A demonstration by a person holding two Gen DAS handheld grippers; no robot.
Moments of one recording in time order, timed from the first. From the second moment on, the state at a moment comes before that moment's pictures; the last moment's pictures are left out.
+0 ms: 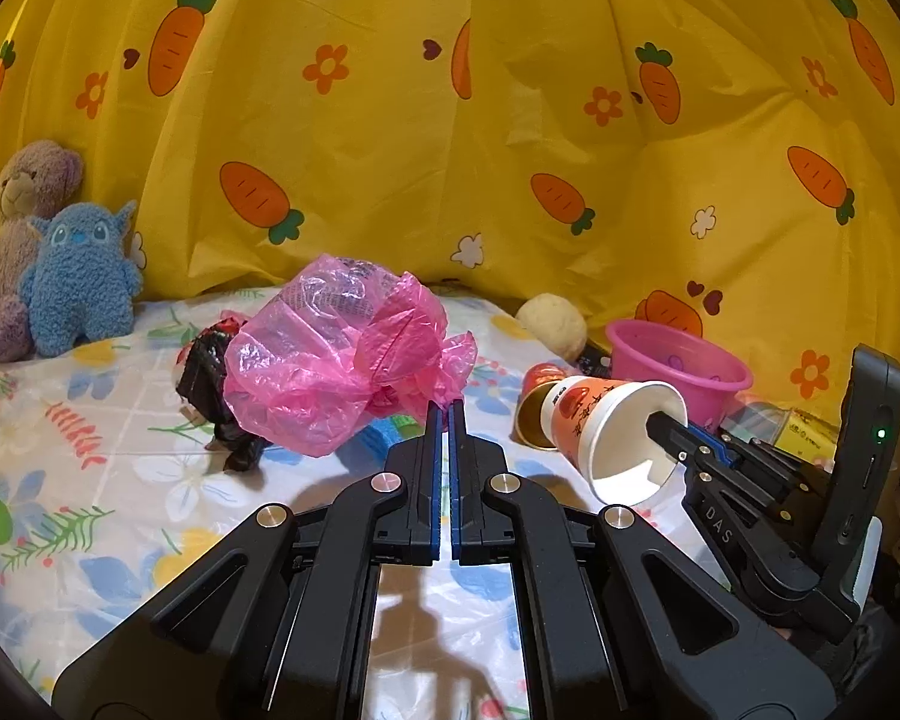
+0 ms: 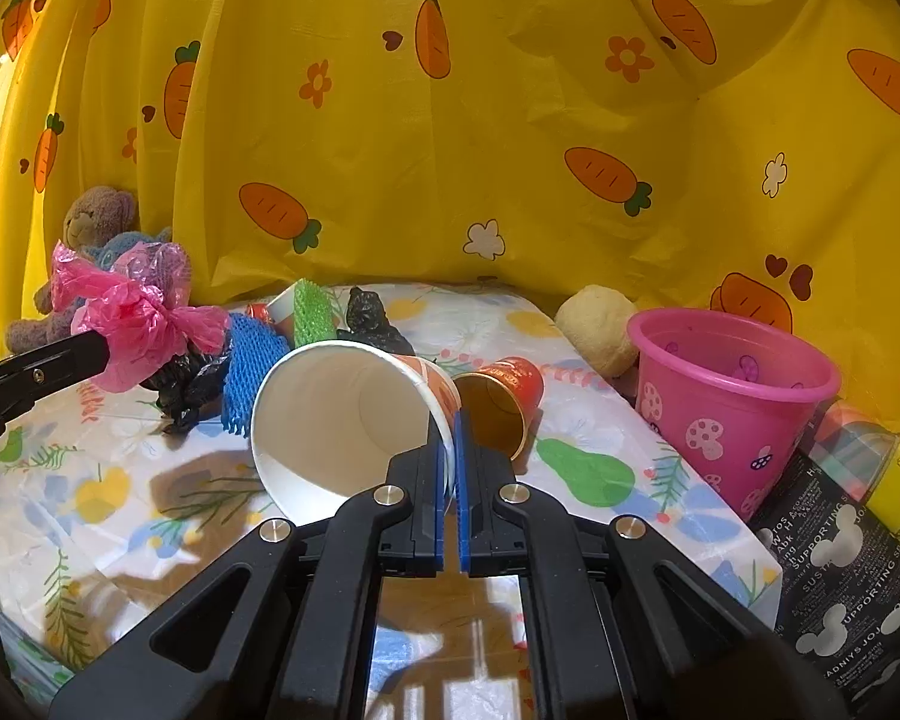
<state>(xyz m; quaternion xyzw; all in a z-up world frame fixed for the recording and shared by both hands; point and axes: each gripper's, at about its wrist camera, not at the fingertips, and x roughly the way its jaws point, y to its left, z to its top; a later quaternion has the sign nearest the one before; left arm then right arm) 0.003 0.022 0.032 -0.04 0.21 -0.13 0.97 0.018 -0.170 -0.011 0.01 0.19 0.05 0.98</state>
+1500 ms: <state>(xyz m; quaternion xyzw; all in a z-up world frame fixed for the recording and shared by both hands) 0.157 -0.260 0.036 0.04 0.24 -0.38 0.89 0.084 -0.385 0.019 0.06 0.14 -0.18 0.97</state>
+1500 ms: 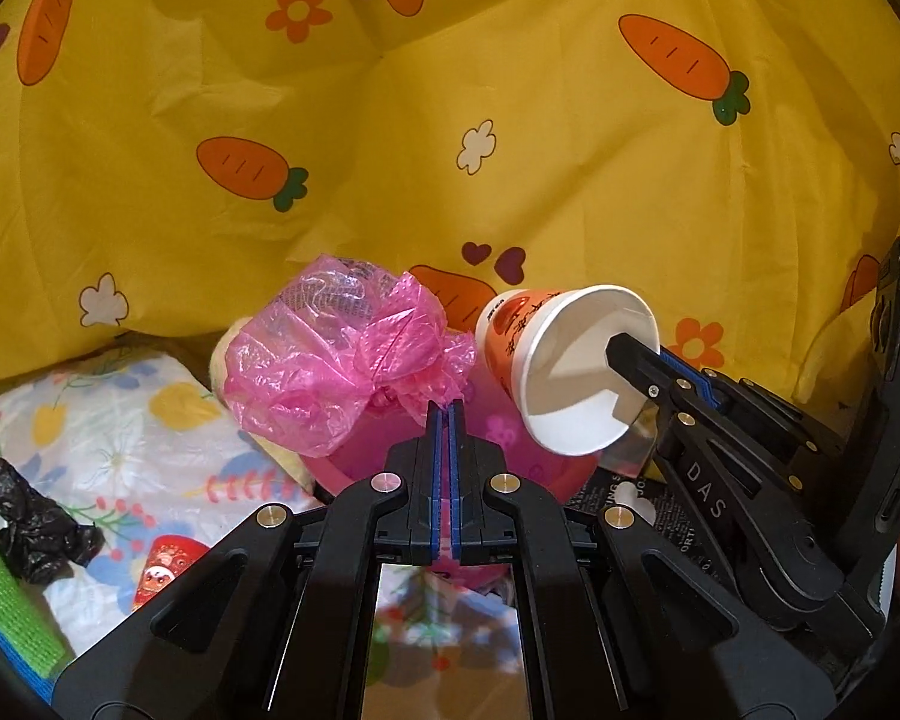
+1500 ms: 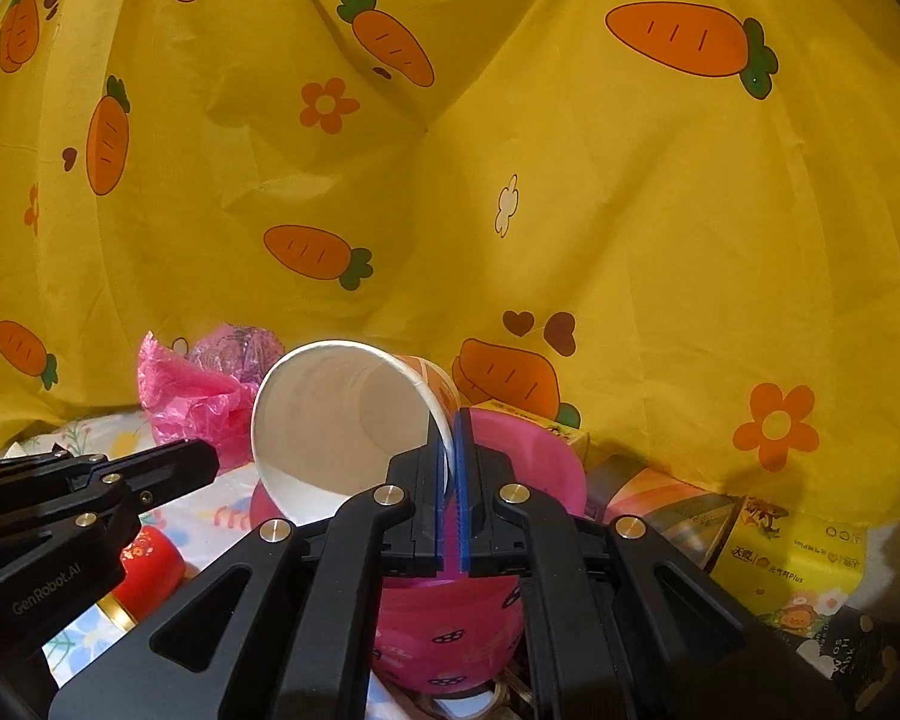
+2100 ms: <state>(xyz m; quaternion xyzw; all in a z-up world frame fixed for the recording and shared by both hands) 0.188 -0.293 0.000 0.04 0.28 -0.40 0.87 0.119 -0.408 -0.008 0.07 0.18 -0.20 0.96</state>
